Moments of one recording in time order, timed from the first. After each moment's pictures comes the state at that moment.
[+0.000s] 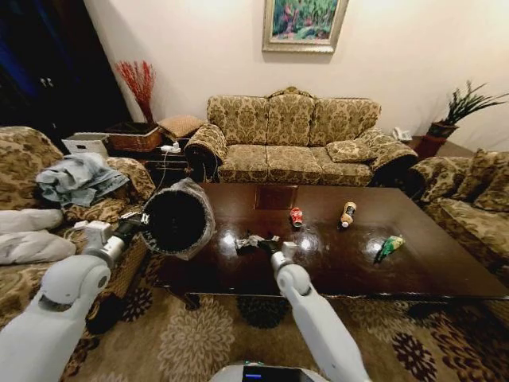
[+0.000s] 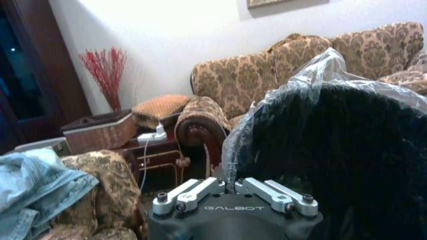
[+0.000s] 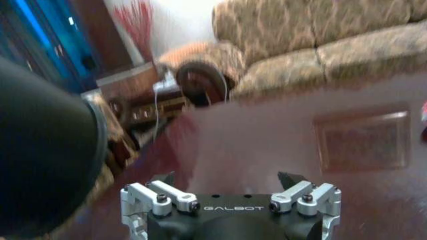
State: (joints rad) left arm 1.43 -0.85 -0.92 -2.15 -0.60 0.50 -0.01; right arm -0.92 1.48 0.03 1.47 0.51 -0.25 0.13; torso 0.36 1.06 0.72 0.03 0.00
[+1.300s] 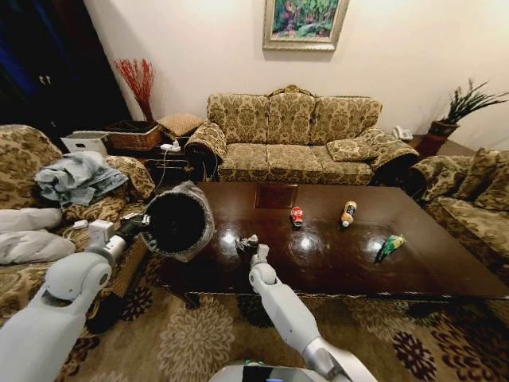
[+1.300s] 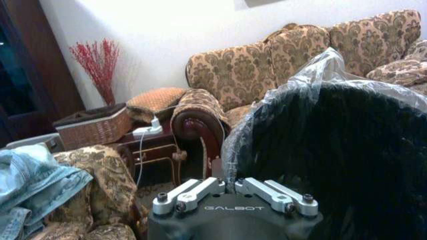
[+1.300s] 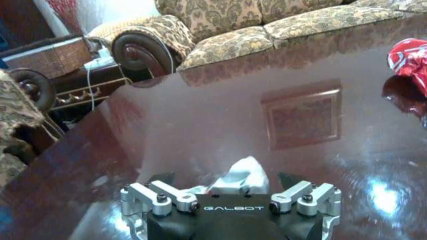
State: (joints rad) left arm 1.41 -0.82 -0.89 -2.10 -0.61 0.50 0.00; right arm -0.74 1.61 -0.04 1.05 0.54 -0.09 0.33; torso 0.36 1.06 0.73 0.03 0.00
